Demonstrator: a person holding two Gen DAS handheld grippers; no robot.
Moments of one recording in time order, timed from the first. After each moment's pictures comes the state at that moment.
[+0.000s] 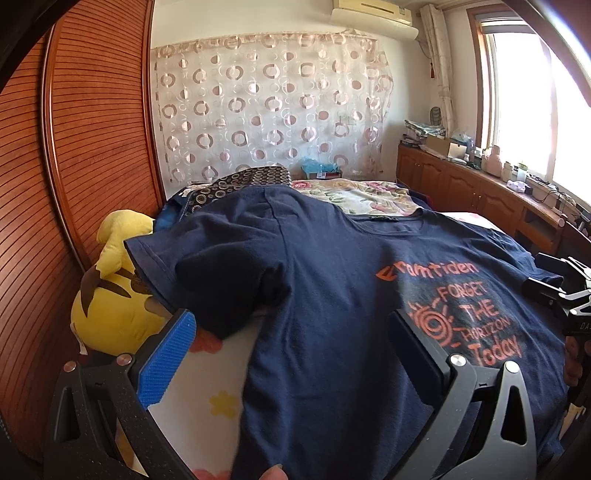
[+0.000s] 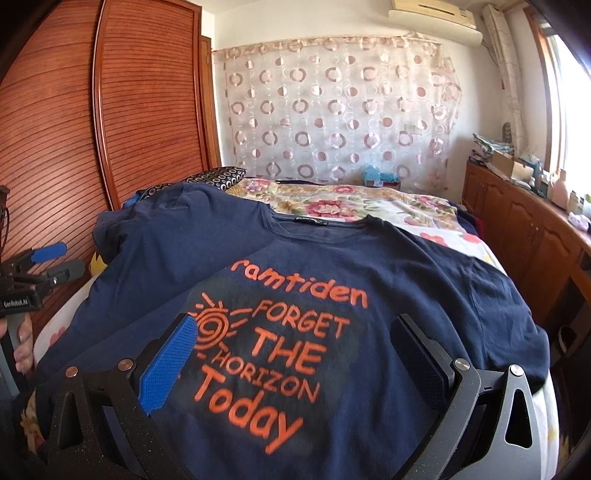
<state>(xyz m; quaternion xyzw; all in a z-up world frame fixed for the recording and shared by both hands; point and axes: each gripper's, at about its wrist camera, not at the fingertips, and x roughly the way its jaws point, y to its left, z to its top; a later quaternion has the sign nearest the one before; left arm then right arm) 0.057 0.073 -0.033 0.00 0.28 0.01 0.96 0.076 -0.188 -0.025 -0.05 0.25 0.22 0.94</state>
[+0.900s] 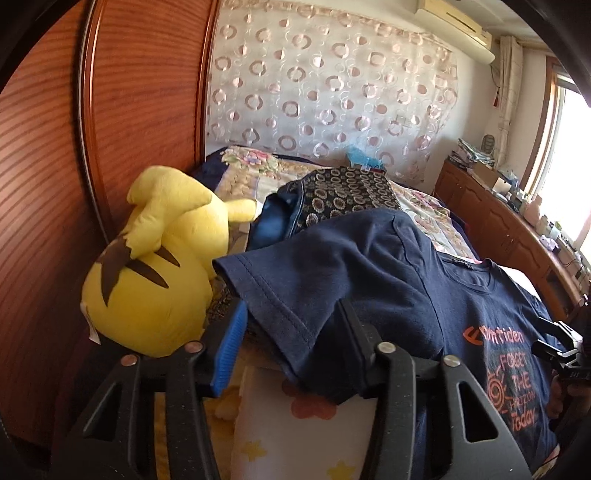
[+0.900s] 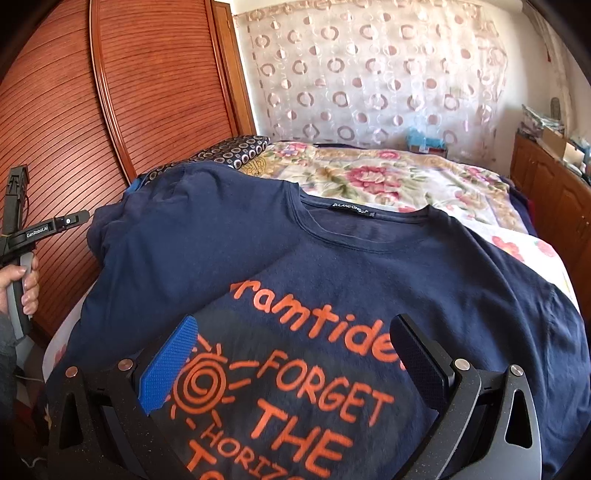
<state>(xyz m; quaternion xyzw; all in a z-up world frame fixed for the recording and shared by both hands) 0.128 0.207 -0.031 -0.12 0.33 0.06 0.93 0.202 -0.173 -0.023 -0.06 0.33 0.30 0.89</state>
